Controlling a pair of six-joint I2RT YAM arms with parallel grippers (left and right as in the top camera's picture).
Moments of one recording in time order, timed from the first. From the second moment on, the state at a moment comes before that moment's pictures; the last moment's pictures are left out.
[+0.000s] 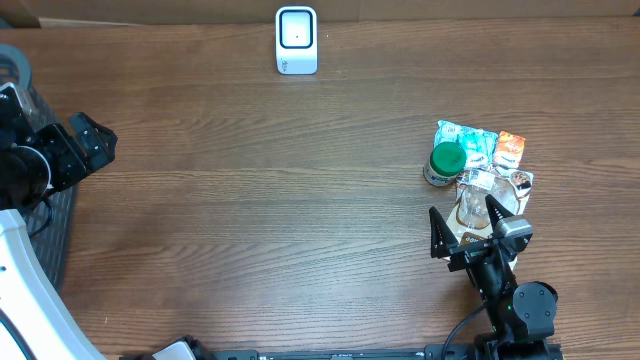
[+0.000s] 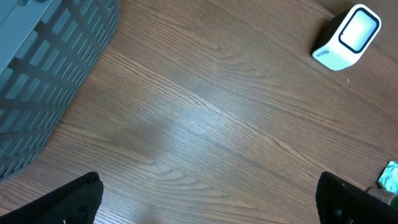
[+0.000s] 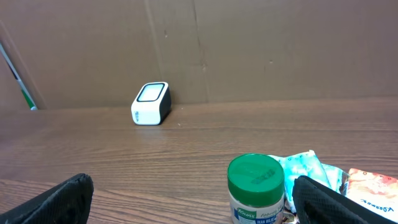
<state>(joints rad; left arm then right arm) 0.50 1.41 1.86 -1.50 0.24 -0.12 0.11 0.01 0.02 -0.02 -0.15 0.15</state>
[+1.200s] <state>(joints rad) -0.03 0.55 0.63 -0.21 0.07 -0.07 0.11 0.01 0.02 -0.02 -0.15 0.15</state>
